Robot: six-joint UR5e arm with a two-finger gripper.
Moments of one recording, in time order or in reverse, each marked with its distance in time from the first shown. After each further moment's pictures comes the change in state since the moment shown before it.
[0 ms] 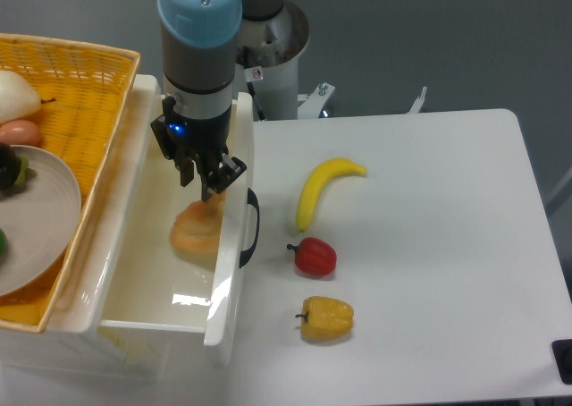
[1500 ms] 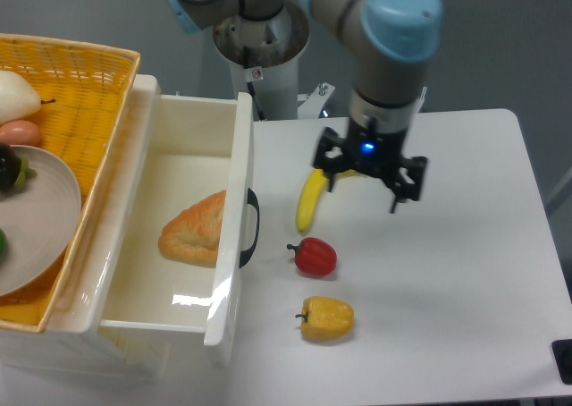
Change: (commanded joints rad) arm 0.393 -0.127 -0.029 0.045 0.133 0.204
